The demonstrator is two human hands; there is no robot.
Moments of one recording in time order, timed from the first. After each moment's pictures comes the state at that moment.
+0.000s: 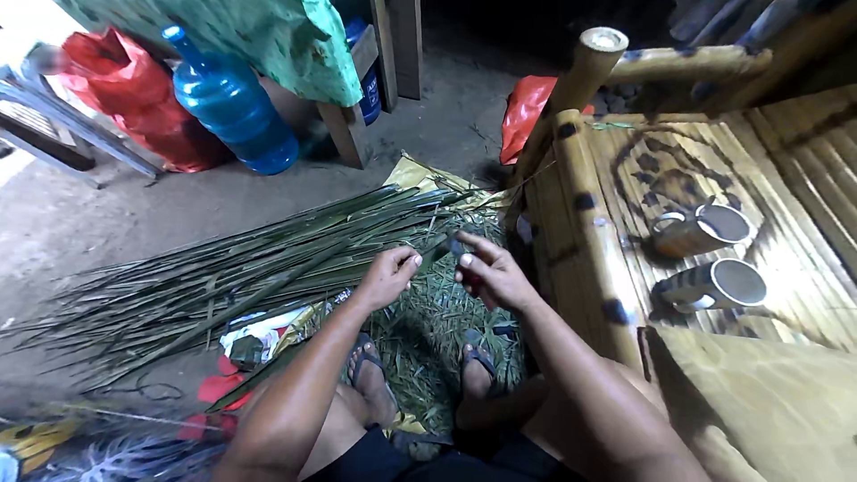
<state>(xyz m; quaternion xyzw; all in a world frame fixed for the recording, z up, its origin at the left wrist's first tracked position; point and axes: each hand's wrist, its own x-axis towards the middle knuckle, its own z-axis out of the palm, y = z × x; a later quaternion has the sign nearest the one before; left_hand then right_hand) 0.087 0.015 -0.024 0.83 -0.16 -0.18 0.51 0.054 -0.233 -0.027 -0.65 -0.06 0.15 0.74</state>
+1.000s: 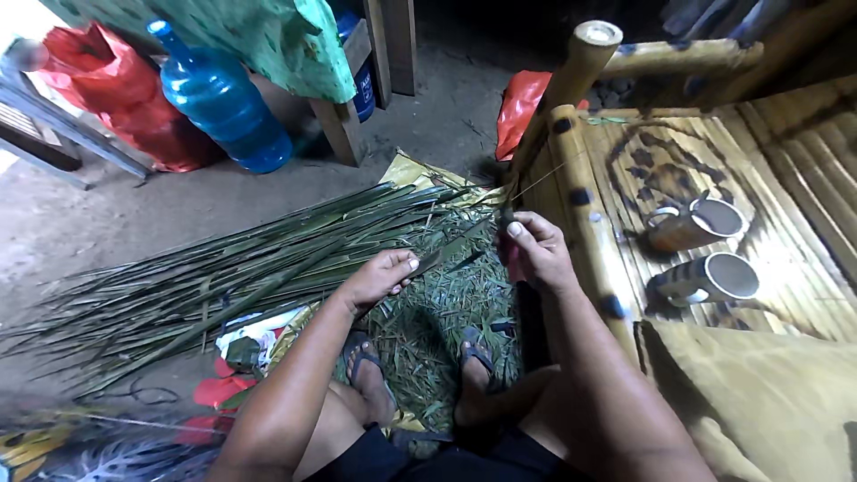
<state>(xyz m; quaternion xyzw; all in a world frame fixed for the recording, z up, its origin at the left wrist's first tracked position) 0.093 0.028 -0.019 0.68 -0.15 -0.35 0.62 0.063 -0.280 -0.014 -0.69 -0.11 -0.04 0.72</state>
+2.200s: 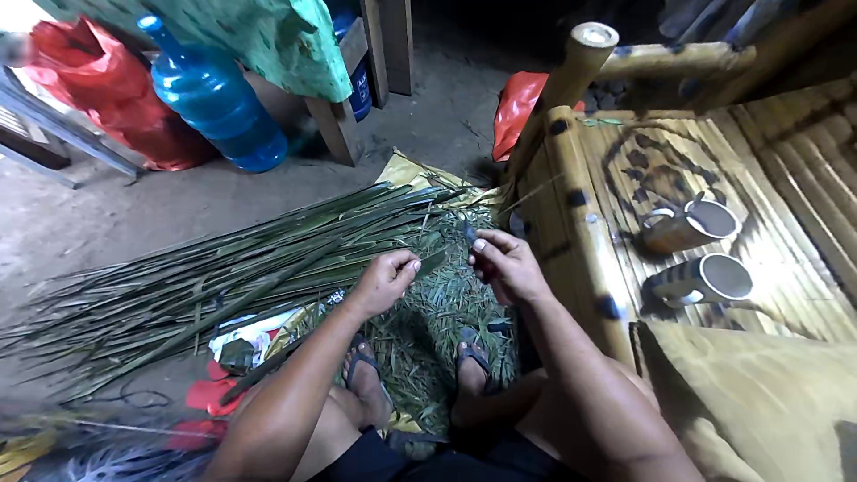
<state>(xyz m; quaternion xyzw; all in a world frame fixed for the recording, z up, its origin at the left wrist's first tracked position) 0.080 0.014 -0.017 0.82 -0.21 -0.17 0.51 0.055 -0.250 -0.019 -0.68 0.01 0.06 0.73</state>
